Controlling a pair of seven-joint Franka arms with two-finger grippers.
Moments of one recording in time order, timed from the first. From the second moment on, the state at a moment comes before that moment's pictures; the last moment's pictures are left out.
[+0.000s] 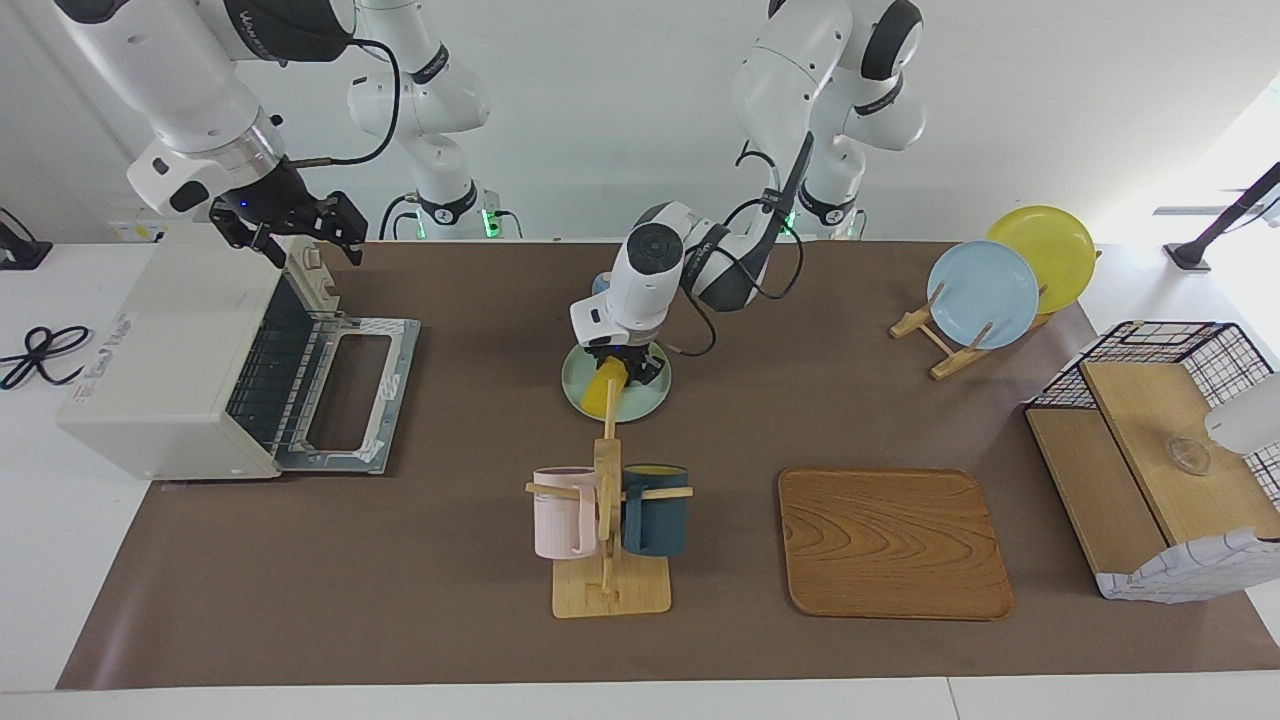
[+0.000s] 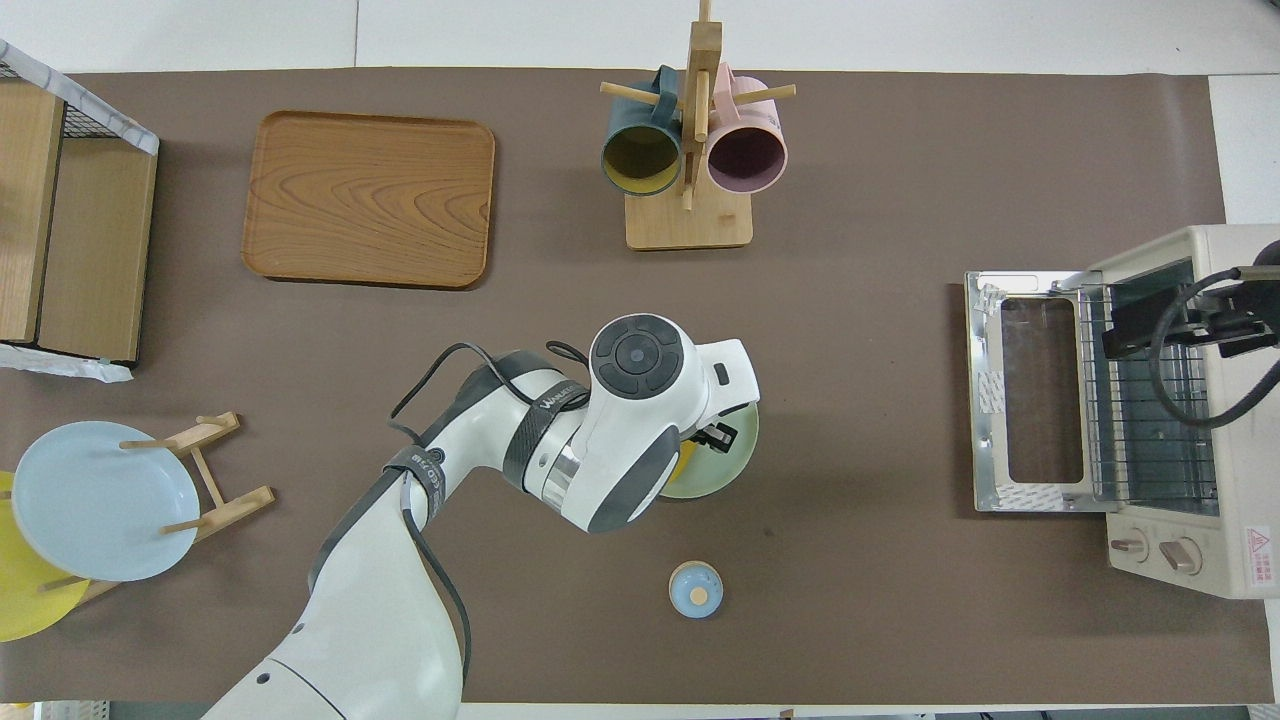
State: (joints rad) left arm -0.71 0.46 -0.11 -1.78 -0.20 2.25 -0.11; right arm 0.08 -0.02 -0.10 -1.60 0.03 1.45 -0.01
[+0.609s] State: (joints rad) left arm -0.53 0.25 -0.09 -1.74 -0.25 2.03 -0.16; right arm 0.09 -0.02 -0.10 -1.60 0.03 1.45 -0.01
